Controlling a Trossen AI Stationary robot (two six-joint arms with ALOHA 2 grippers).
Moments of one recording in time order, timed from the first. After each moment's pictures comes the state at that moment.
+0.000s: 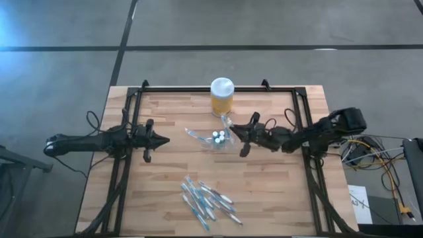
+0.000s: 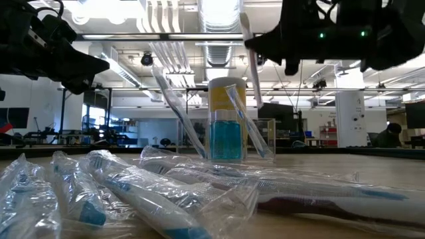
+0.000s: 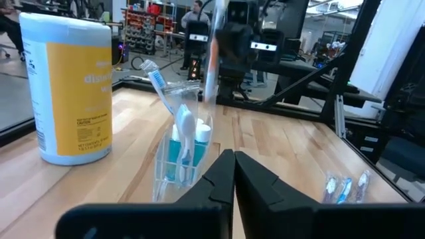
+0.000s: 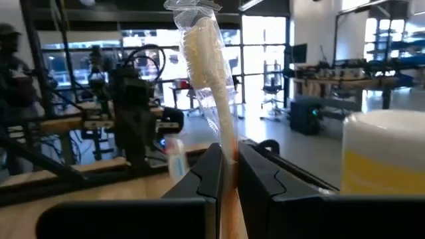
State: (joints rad) left arm 0.04 0.16 0.01 0.07 -0.02 -0.18; right arm 0.06 1.54 0.42 1.31 0.41 0.03
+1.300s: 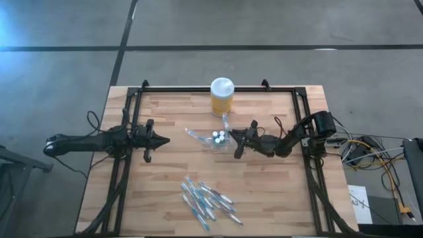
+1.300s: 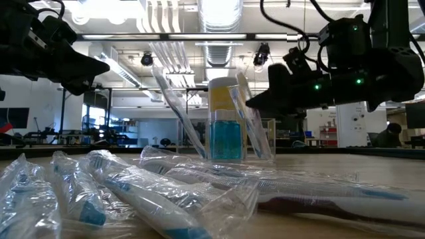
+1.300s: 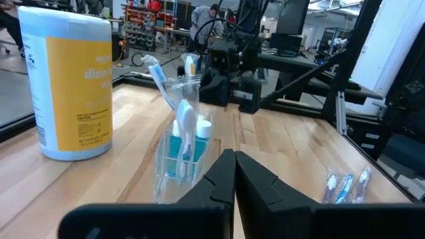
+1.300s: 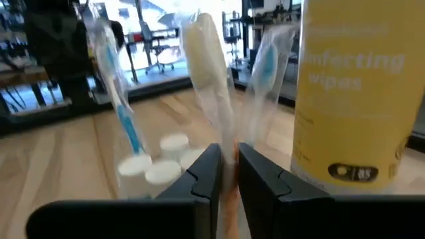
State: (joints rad) left arm 0.04 0.17 0.01 0.07 -0.02 -0.18; right arm 0.06 1.88 0.38 1.42 0.58 0.17
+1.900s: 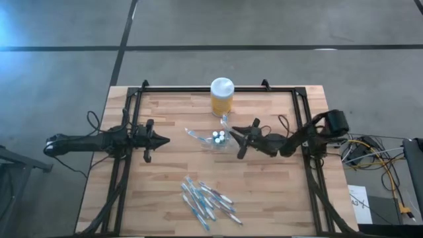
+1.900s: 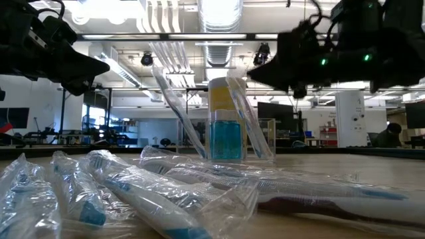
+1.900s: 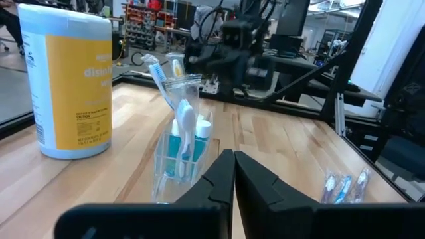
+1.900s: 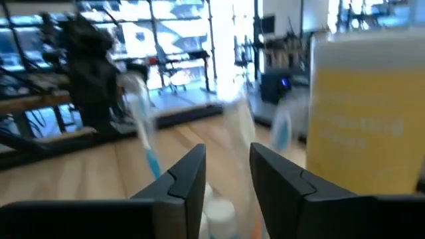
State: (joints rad) left arm 0.04 0.17 0.01 0.07 -0.02 -0.19; right arm 0.10 1.71 0.37 1.43 0.57 0.08
